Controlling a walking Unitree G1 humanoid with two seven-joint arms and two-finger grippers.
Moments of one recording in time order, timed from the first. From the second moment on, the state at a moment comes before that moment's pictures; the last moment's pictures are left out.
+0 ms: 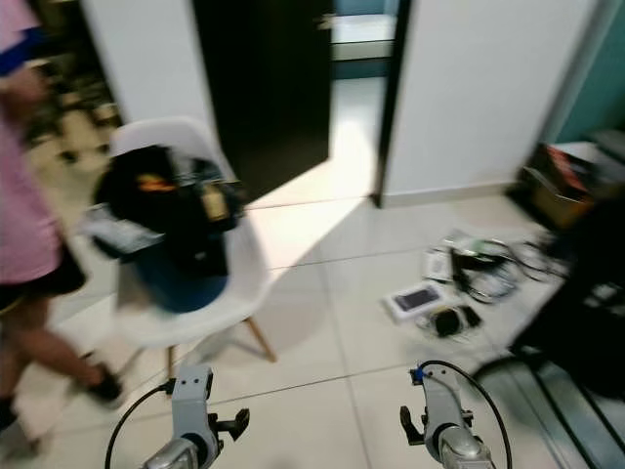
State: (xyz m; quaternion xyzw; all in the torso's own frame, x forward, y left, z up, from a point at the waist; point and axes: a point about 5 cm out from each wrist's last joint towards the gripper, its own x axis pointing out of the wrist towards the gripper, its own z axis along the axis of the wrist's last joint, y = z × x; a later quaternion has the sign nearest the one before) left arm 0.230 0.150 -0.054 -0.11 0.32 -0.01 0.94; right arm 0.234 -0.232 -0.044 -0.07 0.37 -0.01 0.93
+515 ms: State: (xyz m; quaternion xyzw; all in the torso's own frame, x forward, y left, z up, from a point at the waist) left arm 0.308 0.178 0.019 -0.10 0.15 0.00 0.98; right arm 0.241 -0.241 -0.034 -0.16 0.33 0.01 0.93
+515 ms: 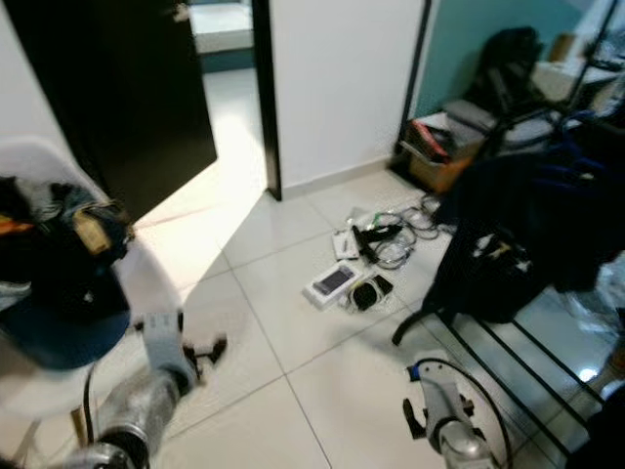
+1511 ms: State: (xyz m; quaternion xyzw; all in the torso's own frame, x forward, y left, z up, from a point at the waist) left arm 0.271 0.205 0.014 -0.02 0.10 0.00 0.99; right arm 0.250 -0.221 -0.022 -0.18 0.23 0.06 0.95
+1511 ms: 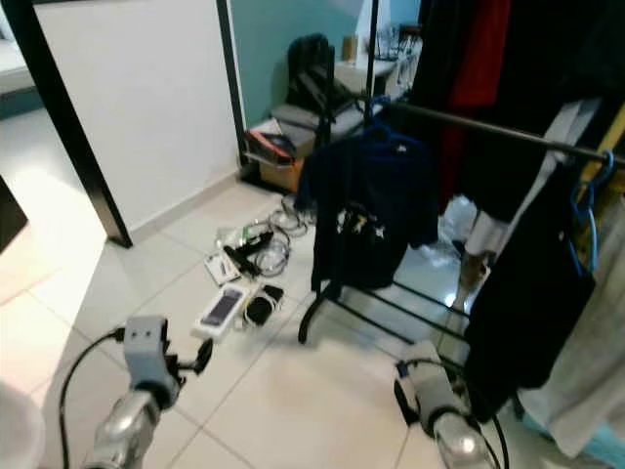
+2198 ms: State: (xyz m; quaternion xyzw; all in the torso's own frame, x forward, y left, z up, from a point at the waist) left arm 0.255 0.235 0.023 0.02 0.09 0.06 0.99; right arm 0.321 -0.190 0.042 -0.09 0.12 0.09 0.98
